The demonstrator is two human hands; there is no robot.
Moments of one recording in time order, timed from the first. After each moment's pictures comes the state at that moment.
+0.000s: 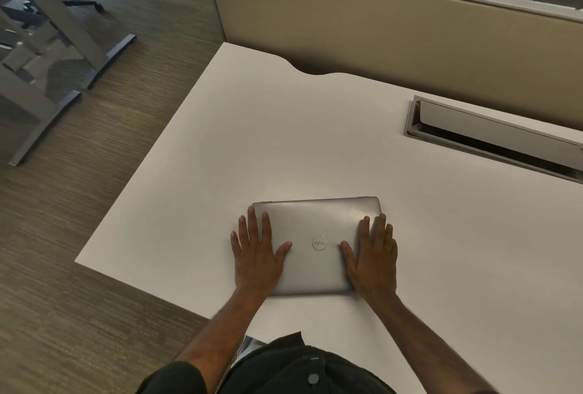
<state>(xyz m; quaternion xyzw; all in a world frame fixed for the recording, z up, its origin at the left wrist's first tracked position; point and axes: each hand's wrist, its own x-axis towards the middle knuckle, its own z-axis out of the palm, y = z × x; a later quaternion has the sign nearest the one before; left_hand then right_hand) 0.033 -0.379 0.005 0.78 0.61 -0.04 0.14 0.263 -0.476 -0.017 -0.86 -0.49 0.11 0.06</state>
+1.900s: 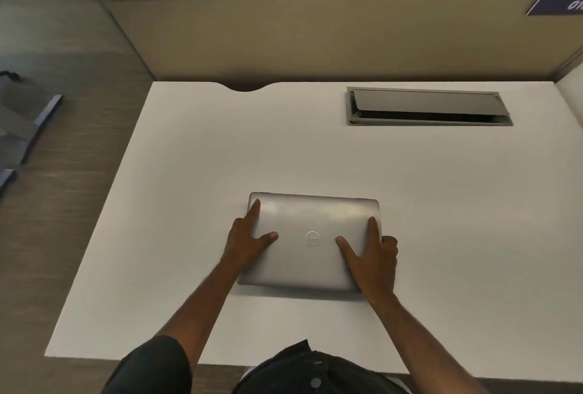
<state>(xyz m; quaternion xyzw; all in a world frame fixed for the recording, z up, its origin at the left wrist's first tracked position) 0.068 -0.287 0.013 0.74 0.51 0.02 0.43 0.261 -0.501 0.009 -0.93 -0.18 0.18 0.26</state>
